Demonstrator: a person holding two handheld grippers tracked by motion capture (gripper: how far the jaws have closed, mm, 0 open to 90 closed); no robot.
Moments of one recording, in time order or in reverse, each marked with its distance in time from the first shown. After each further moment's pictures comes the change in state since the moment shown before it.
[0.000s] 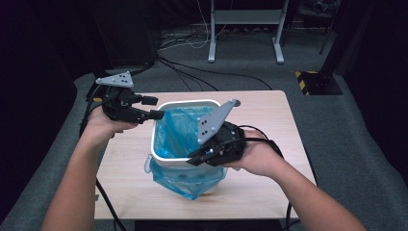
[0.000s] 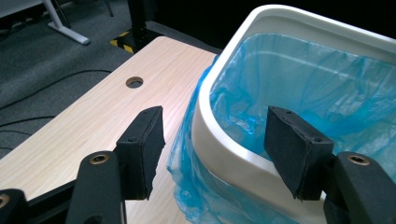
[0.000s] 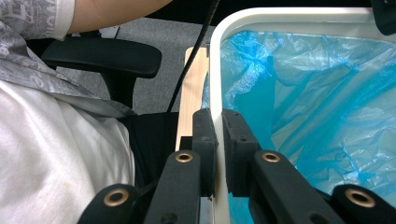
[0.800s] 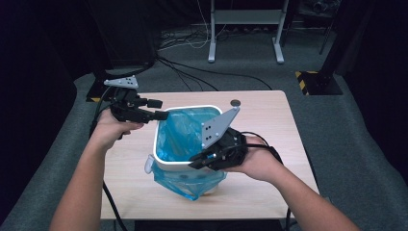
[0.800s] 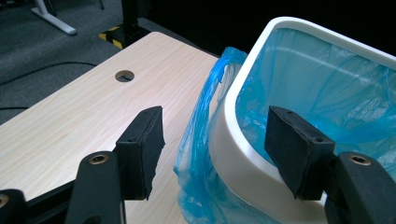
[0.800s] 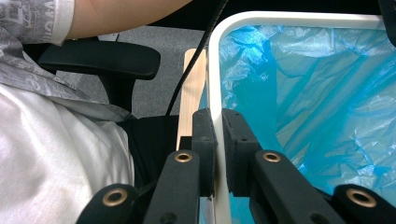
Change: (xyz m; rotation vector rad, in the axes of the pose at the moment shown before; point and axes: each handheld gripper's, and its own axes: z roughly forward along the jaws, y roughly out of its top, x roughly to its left) left arm 0.018 -0.017 0.021 -0.021 -0.054 -0.085; right arm 0.002 -0.017 0.009 -0.032 -0.003 0.024
